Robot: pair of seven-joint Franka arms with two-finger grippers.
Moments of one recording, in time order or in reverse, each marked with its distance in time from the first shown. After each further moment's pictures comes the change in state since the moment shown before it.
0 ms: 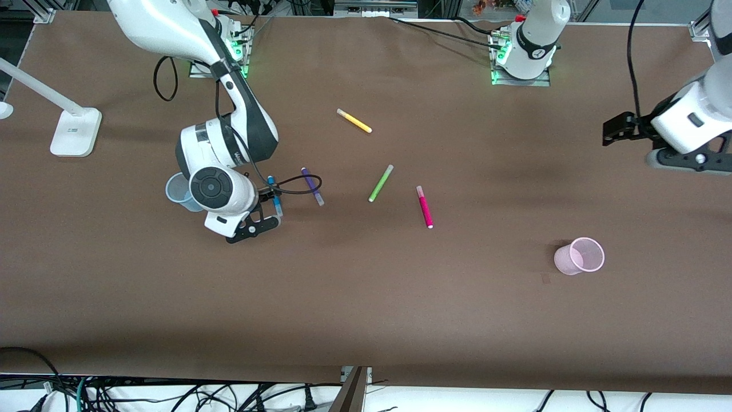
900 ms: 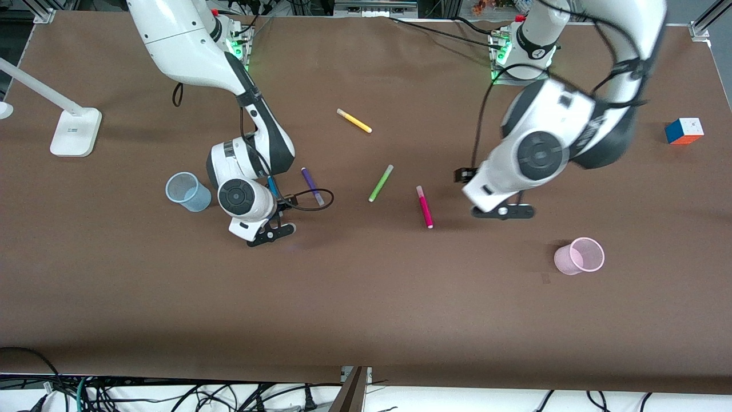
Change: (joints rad) left arm -0.233 0.371 -0.192 -0.021 -0.003 0.313 -0.608; right arm 0.031 0.115 0.001 -0.070 0.046 0.234 0.011
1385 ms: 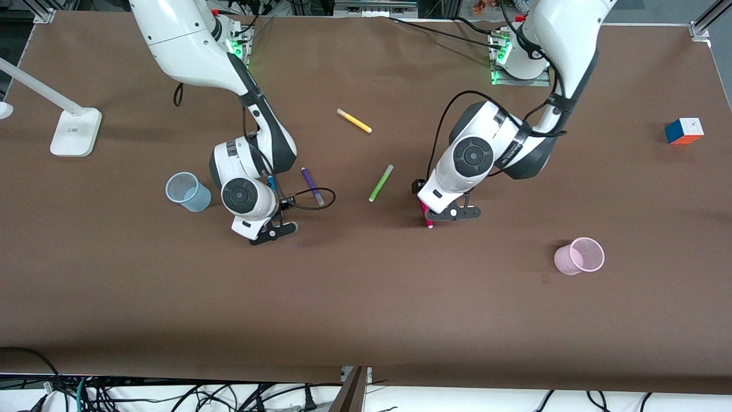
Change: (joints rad) left arm -0.067 0.060 0.001 -0.199 0.001 0.401 -0.083; right arm 0.007 0.001 0.000 -0.009 0.000 0.006 0.001
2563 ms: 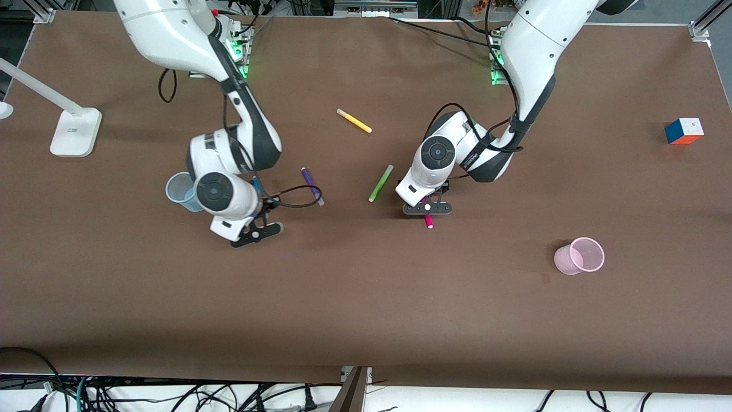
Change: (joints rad) left arm -0.075 0.126 0.003 -0.059 0.123 0.197 -0.113; right arm -0.031 -0.136 -0.051 0.023 0.000 -0.139 -0.072
